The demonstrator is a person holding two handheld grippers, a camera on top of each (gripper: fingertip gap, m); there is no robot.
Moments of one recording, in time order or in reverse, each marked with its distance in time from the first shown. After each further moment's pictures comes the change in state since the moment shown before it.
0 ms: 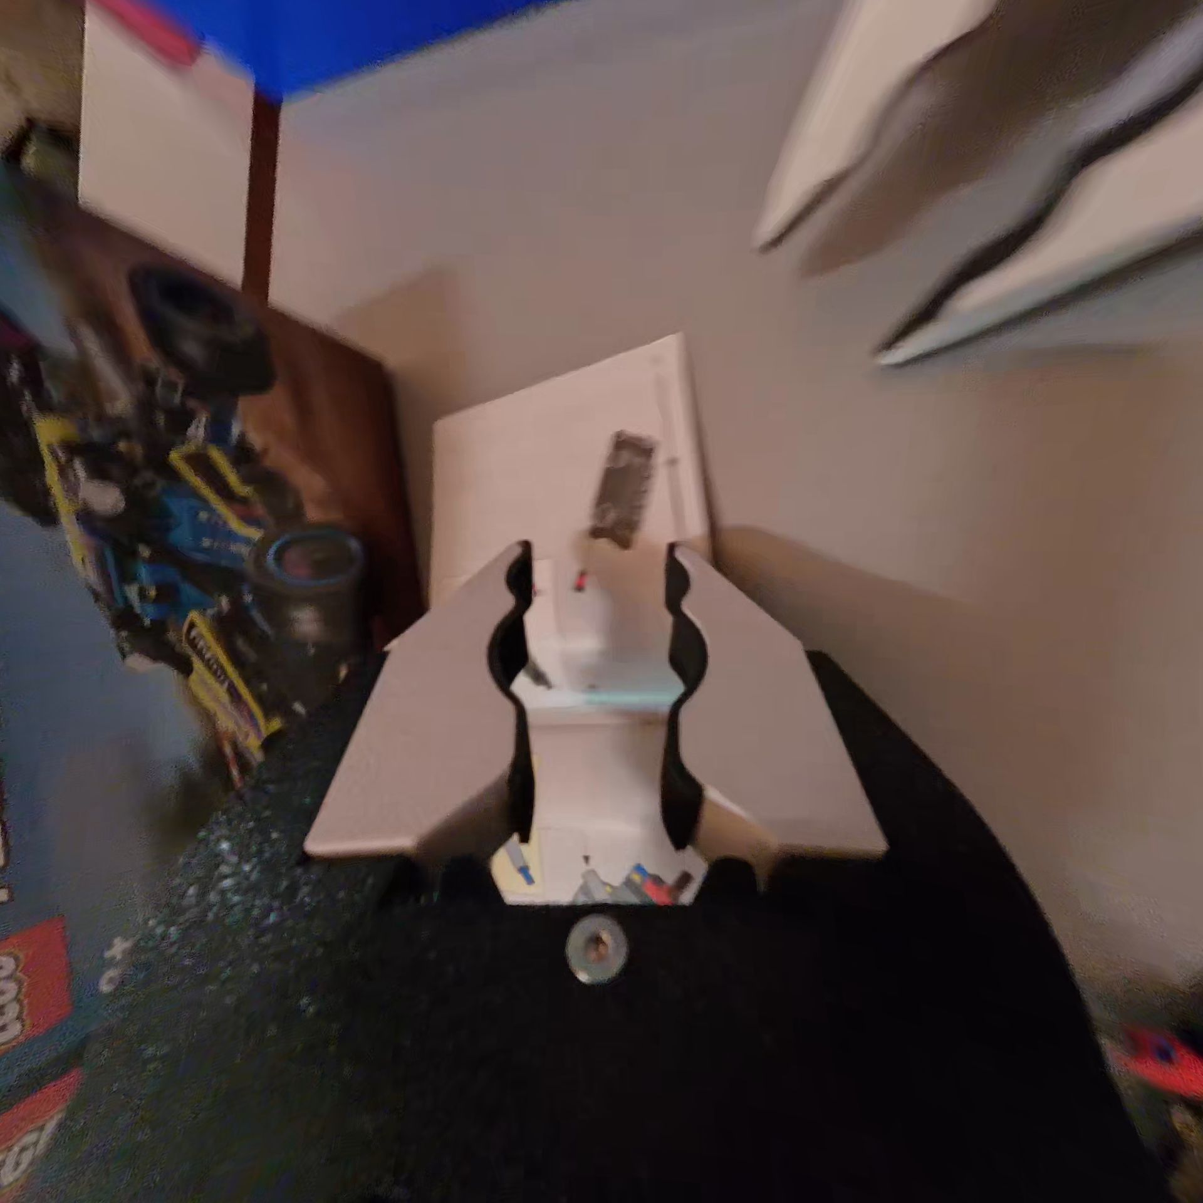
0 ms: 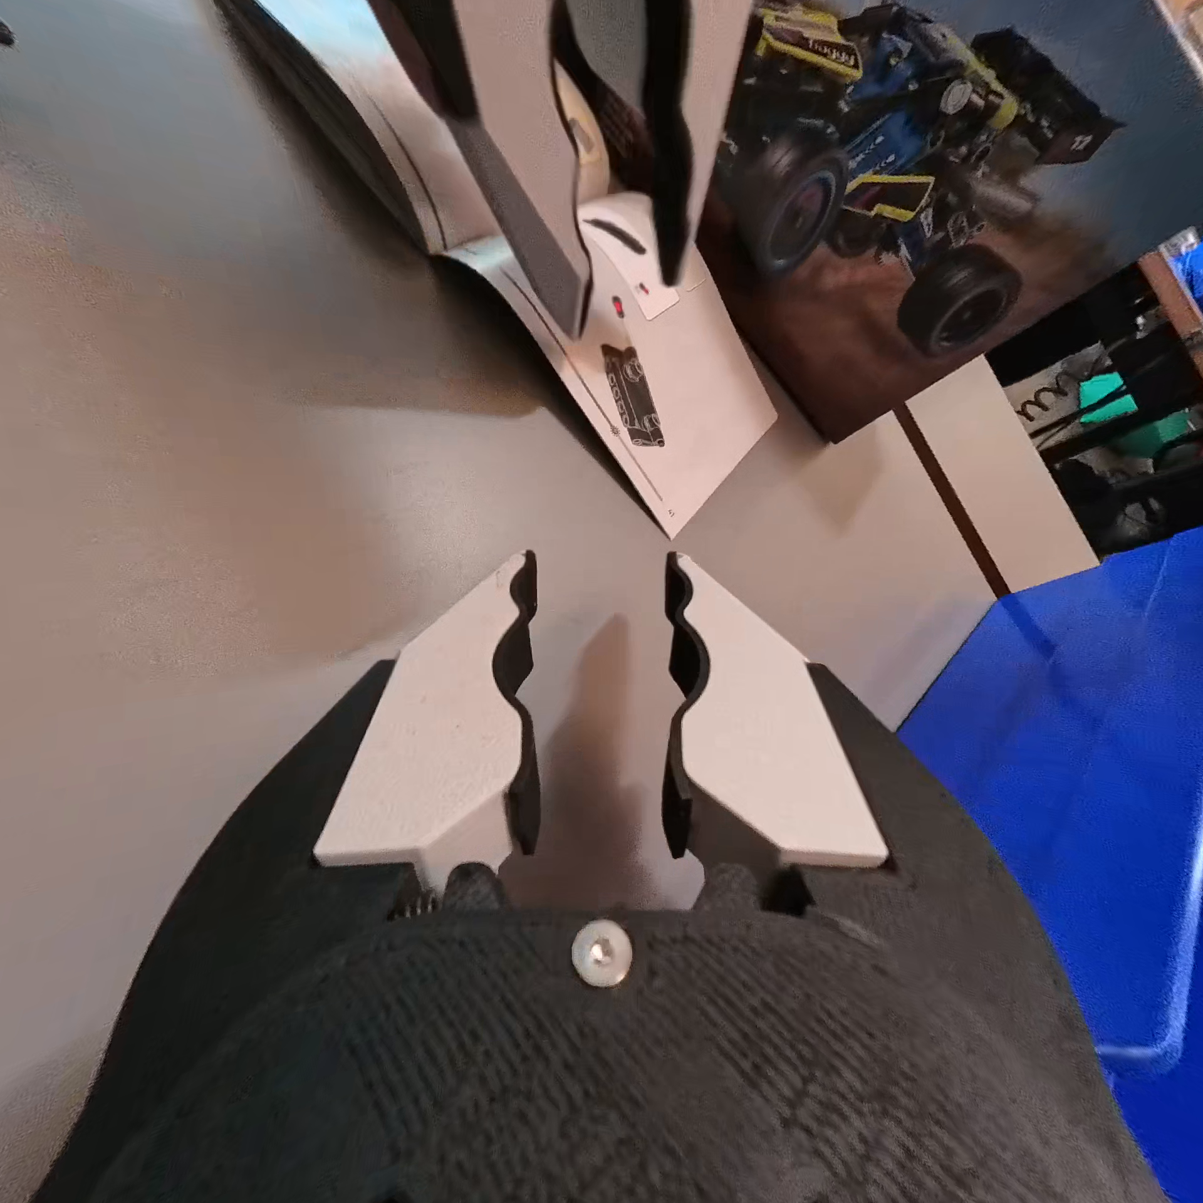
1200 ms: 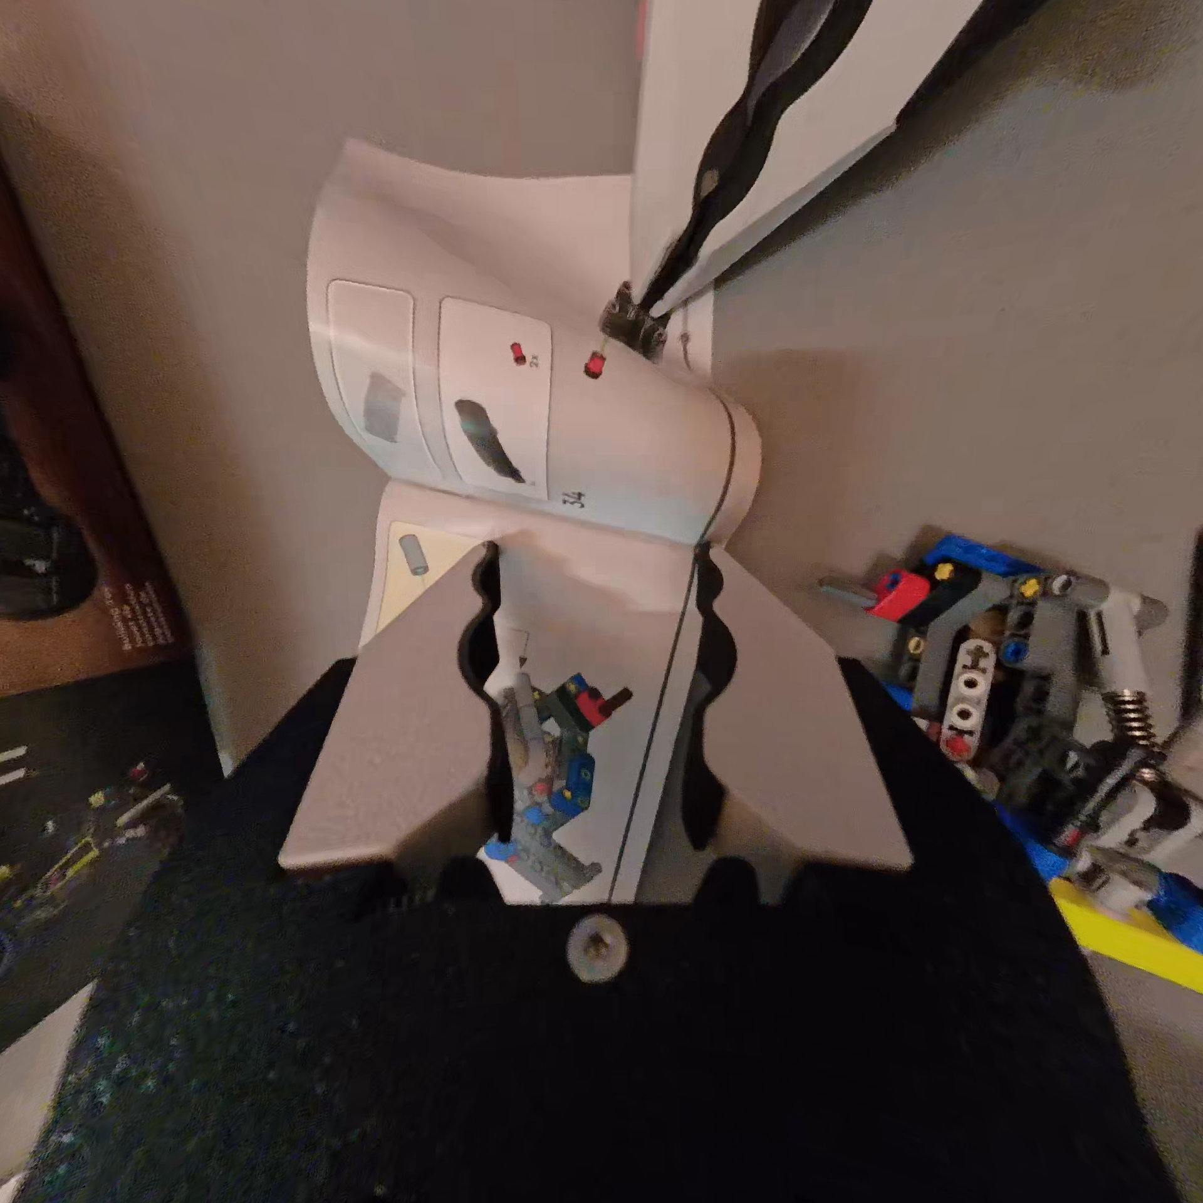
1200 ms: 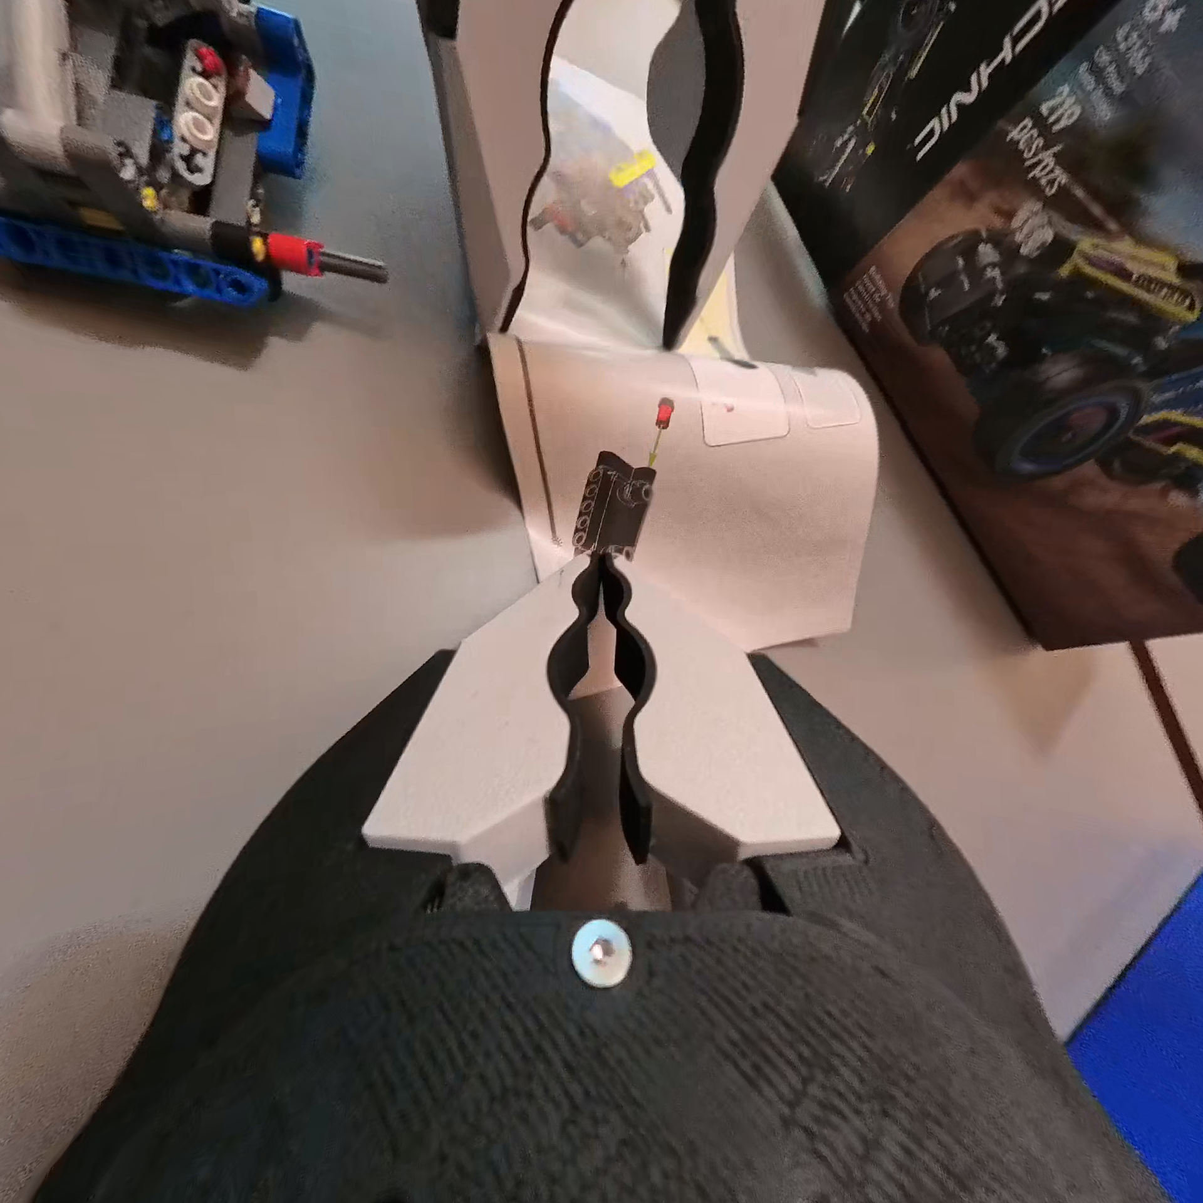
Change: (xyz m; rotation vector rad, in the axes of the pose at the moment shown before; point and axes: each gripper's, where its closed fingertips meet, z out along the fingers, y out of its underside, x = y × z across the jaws) left arm 0.062 0.078 -0.048 -0.017 0.375 -0.028; right arm -0.072 -0.050 0.030 0.051 -0.239 -0.084
